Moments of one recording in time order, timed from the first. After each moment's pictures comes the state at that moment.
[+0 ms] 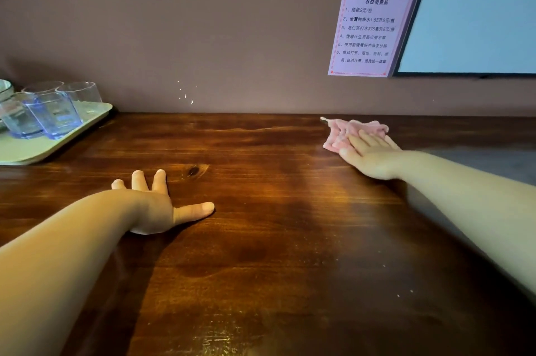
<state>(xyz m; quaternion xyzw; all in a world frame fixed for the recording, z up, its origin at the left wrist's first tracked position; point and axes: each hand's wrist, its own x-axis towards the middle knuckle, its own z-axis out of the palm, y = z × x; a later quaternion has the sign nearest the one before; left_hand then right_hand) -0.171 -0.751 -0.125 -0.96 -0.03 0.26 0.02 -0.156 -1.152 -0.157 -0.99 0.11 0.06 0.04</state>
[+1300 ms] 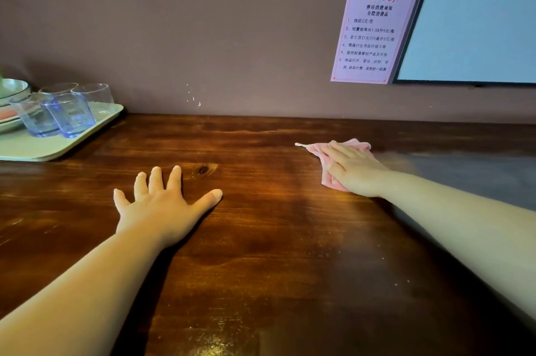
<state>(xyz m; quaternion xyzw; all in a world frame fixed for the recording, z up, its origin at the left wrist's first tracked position) -0.184 -0.744 -0.168 -1.00 -0.02 0.03 -0.04 -0.173 -1.106 -0.171 -1.00 0.02 -0.02 0.08</state>
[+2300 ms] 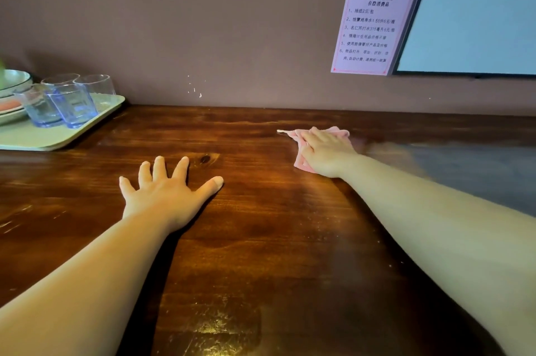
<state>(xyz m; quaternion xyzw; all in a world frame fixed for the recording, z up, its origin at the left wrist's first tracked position) -0.186 -0.744 -0.166 -1.00 -0.02 0.03 -0.03 -0.158 -1.046 -0.150 -1.00 0.04 -0.05 0.02</state>
